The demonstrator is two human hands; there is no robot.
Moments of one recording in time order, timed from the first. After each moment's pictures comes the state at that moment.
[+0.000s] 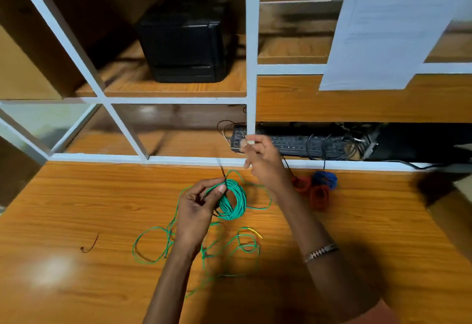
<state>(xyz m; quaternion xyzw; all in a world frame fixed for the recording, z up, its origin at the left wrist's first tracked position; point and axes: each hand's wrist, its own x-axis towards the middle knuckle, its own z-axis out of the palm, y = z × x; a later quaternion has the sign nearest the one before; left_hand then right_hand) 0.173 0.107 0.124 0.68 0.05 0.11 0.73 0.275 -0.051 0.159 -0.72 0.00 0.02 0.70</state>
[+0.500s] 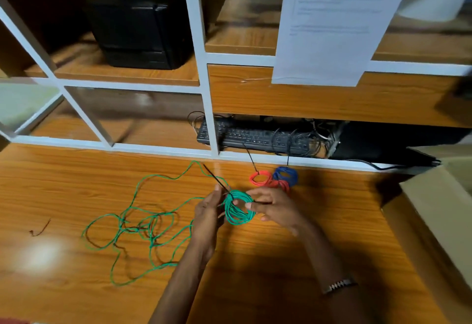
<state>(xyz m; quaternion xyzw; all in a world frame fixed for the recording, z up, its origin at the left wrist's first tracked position) 0.176 -0.058 0.062 0.53 0.25 -0.04 0.81 0.219 -0.241 0.092 -0.77 -0.01 0.29 0.57</state>
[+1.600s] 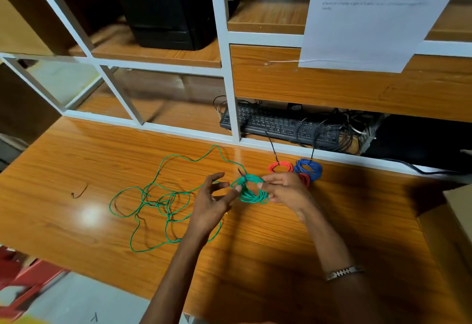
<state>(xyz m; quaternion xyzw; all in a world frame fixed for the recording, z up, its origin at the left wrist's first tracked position) 0.164 -0.038 0.053 0.69 0.23 0.02 0.68 0.250 -0.238 0.066 -0.74 0.01 0.28 0.61</state>
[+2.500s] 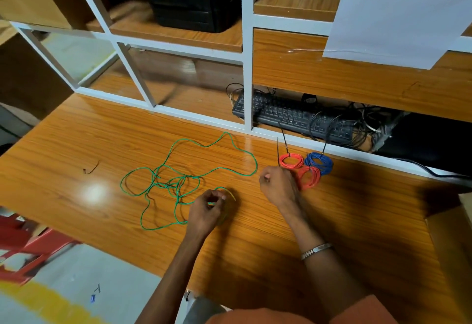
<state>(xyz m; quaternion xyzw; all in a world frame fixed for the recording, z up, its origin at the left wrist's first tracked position) 0.119 -0.001 -0.007 0.80 0.28 0.01 0.53 0.243 -0.187 0.021 -0.95 -0.07 0.06 0.30</state>
